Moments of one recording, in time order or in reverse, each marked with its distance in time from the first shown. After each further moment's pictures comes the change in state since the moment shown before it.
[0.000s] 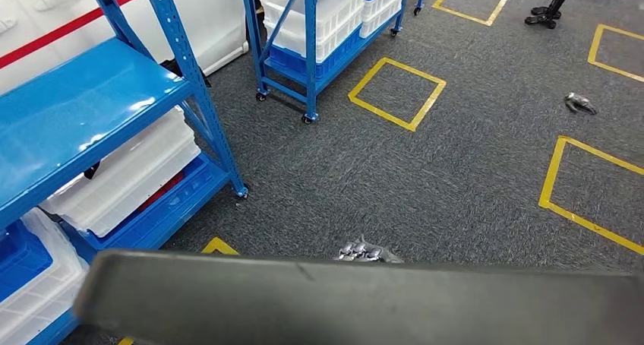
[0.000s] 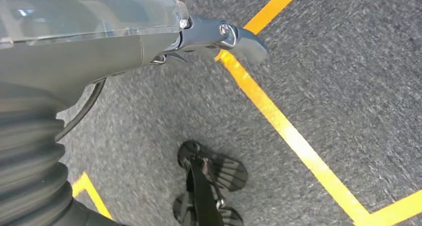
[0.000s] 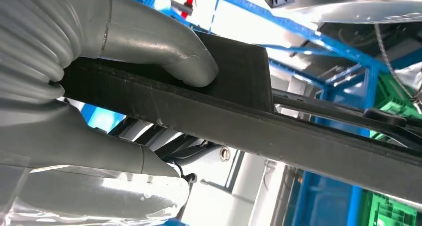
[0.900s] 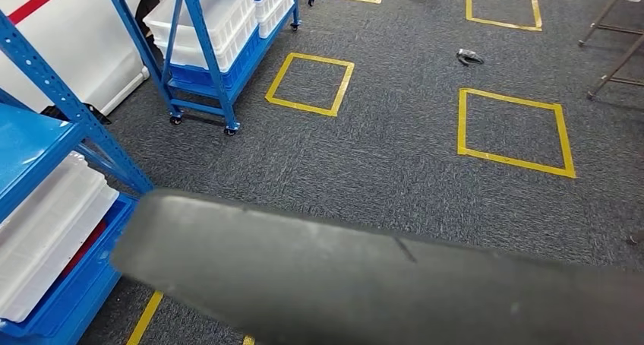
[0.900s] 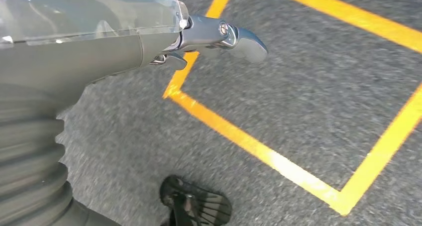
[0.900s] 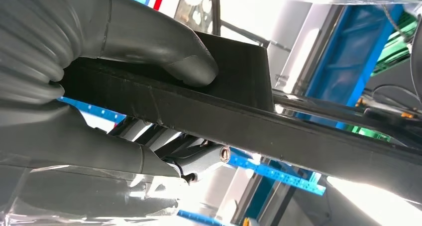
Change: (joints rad) left arm -0.011 0.091 -0.017 0.000 0.002 0.007 -0.003; right arm 0.016 0.023 -0.003 -0.048 0.011 -0.079 -0.003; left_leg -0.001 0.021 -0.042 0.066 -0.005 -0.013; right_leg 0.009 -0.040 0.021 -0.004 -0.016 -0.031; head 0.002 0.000
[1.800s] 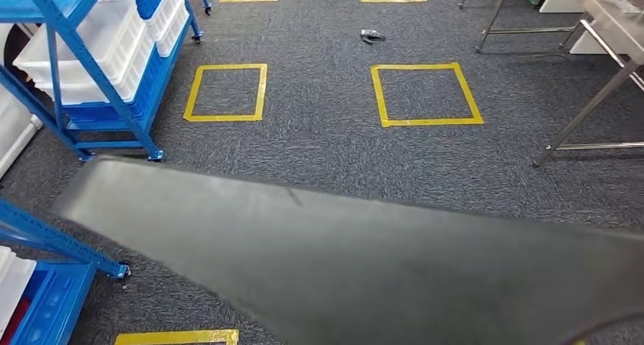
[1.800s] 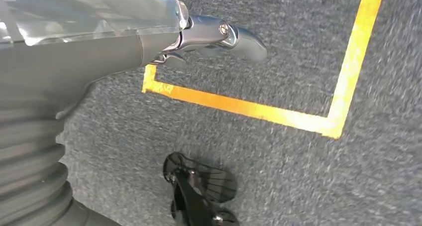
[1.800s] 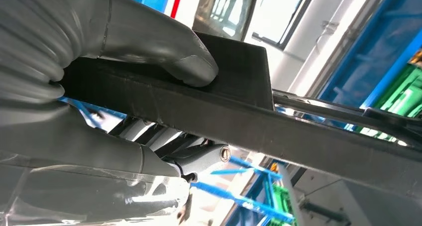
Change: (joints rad) left arm 0.001 -0.050 -0.003 0.009 0.000 -0.037 0.020; right arm -0.047 -0.004 -0.004 0.026 -0.010 0.022 0.063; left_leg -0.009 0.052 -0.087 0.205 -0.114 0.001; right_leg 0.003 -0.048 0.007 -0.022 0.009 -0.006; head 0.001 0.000
